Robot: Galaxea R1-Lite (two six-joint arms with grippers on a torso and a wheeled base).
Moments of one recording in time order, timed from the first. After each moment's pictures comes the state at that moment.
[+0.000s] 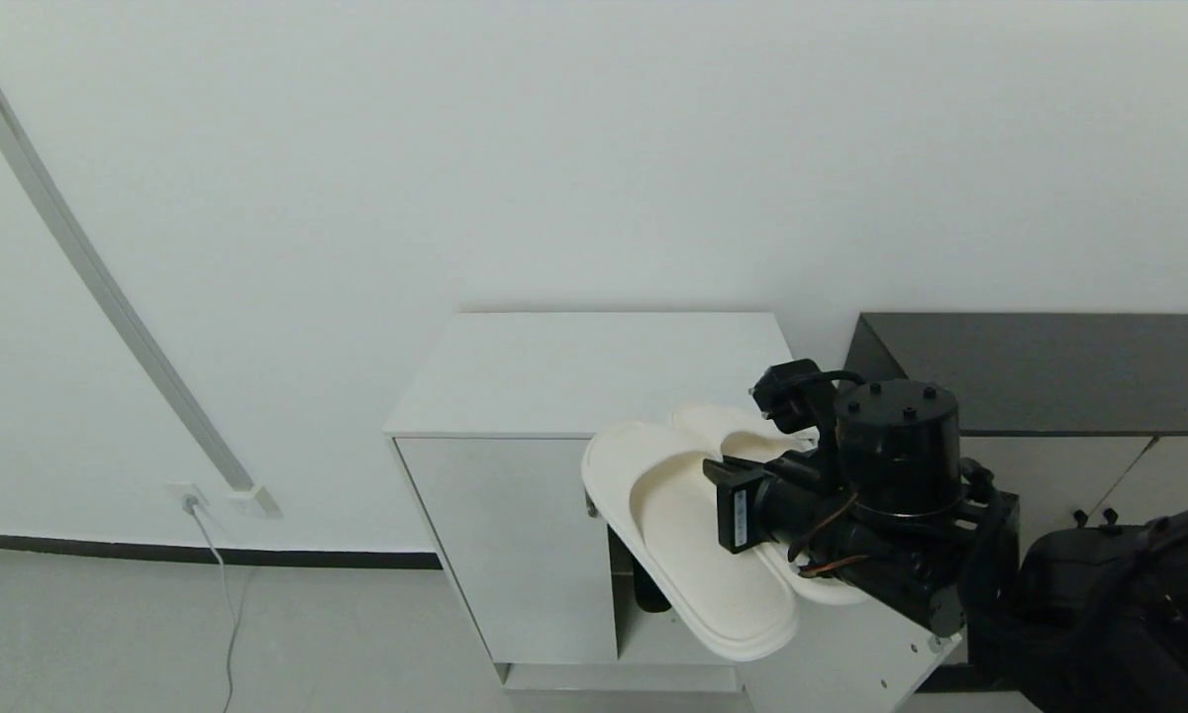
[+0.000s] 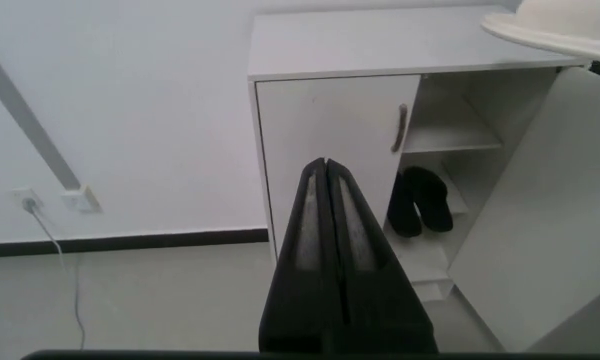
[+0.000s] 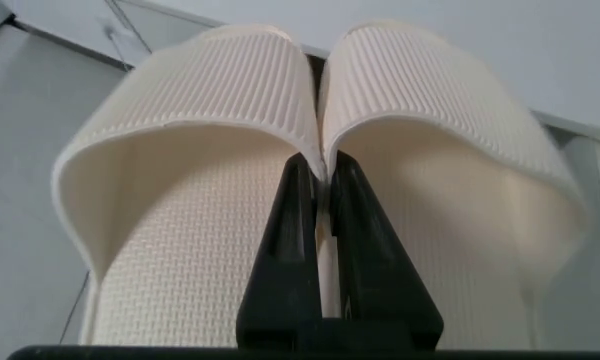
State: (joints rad) left arm 0.00 0.00 0.00 0.00 -0.03 0.03; right arm 0.80 1.84 -0.82 -0.77 -0.22 0.18
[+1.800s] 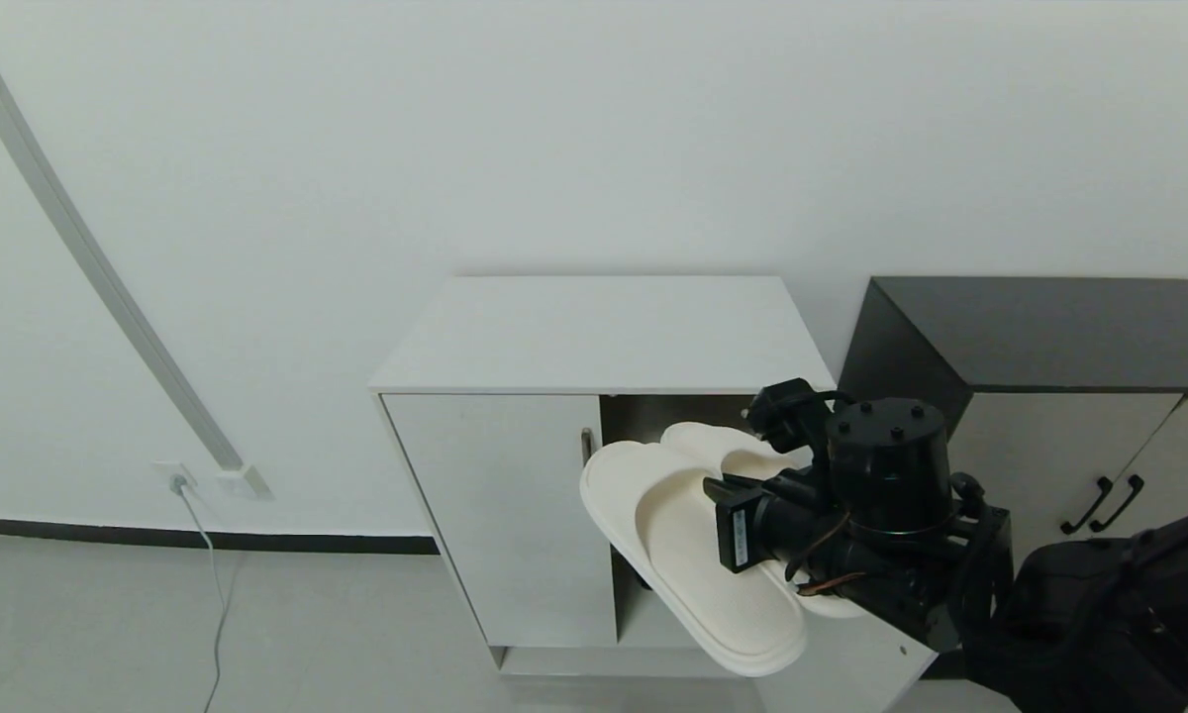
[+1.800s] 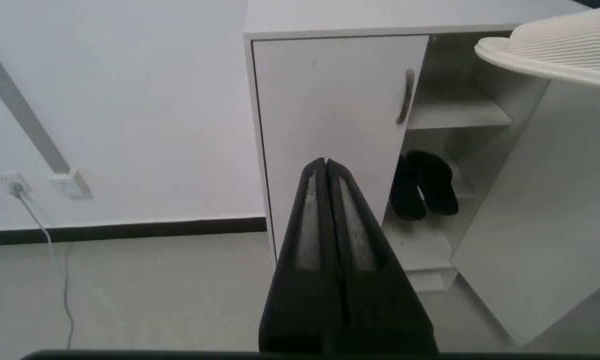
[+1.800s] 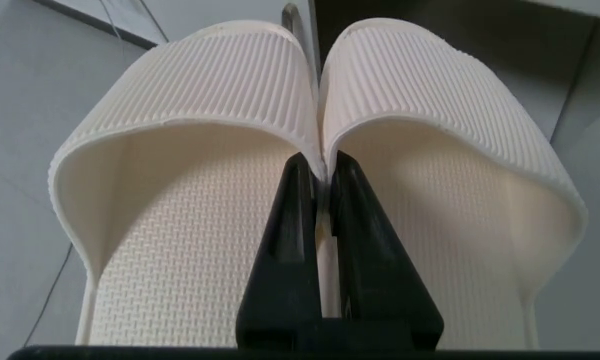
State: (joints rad) left arm 0.00 0.00 0.00 0.00 -0.03 0.03; right arm 0.79 1.85 -0.79 -0.77 -0.22 0.17
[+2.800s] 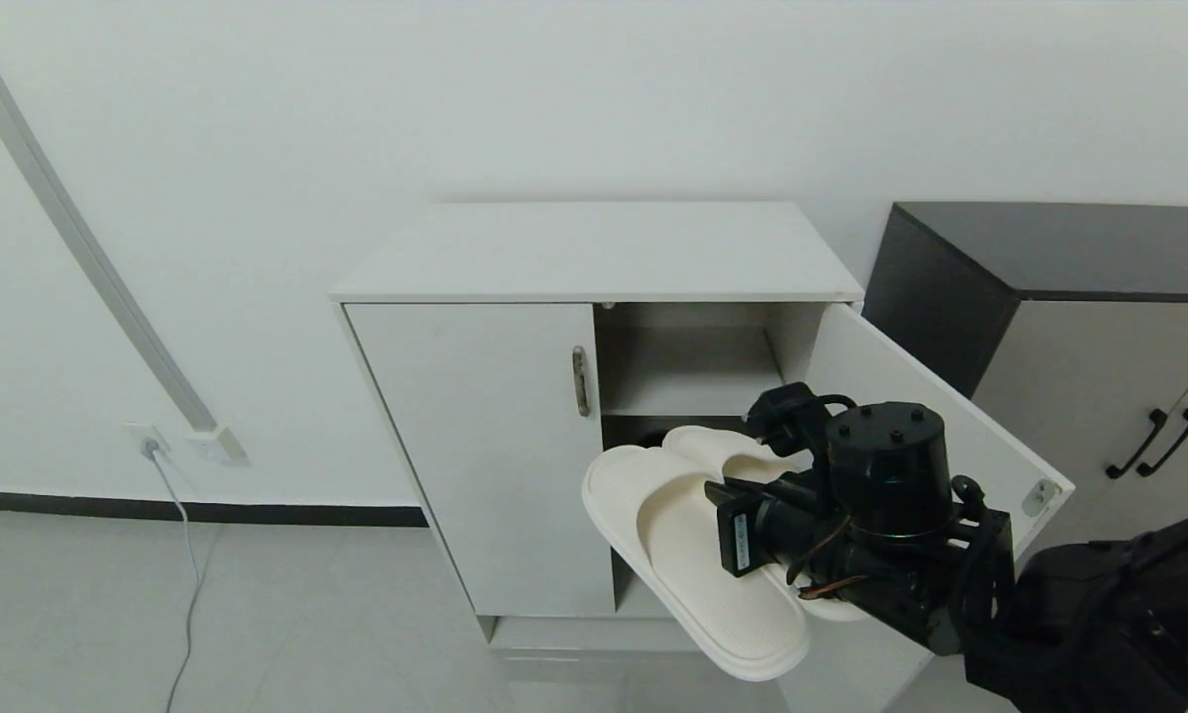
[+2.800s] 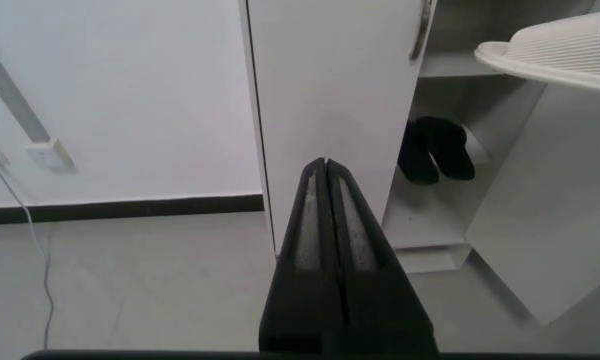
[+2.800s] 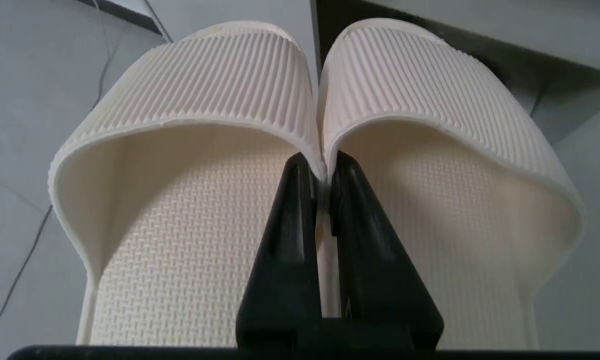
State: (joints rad) left arm 0.00 0.00 0.00 0.00 -0.03 0.02; right arm 0.79 1.86 -0.78 -0.77 -0.22 0.16
